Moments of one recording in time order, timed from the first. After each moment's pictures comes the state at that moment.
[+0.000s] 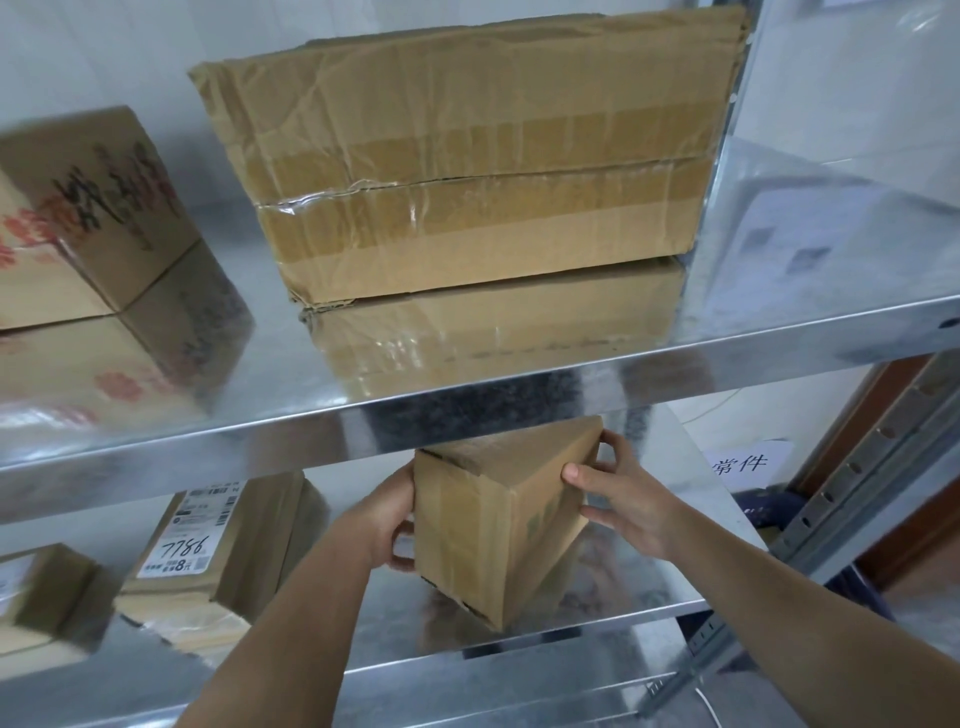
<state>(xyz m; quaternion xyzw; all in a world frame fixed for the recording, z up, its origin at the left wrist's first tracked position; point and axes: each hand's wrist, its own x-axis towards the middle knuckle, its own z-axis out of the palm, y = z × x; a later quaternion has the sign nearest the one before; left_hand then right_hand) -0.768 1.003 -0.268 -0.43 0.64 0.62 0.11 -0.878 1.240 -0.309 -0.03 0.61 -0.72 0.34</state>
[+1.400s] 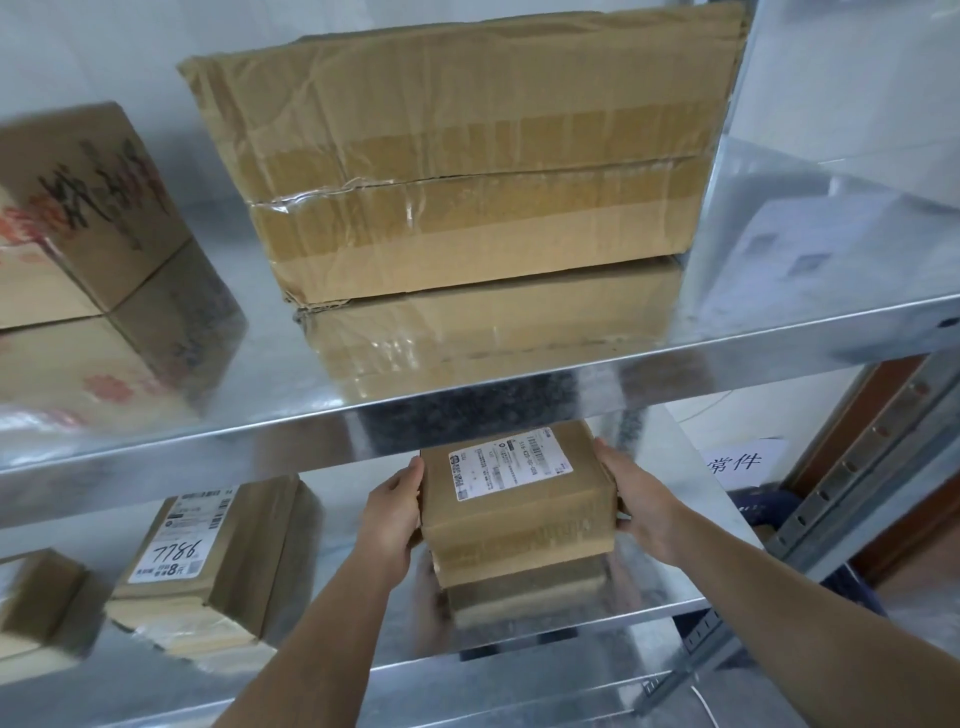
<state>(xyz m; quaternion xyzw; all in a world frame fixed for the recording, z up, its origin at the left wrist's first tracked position) -0.771 1.007 -0.312 -0.41 0.61 0.67 -0.07 -0.891 1.245 -0.331 0.06 0.69 -0.64 0.33</state>
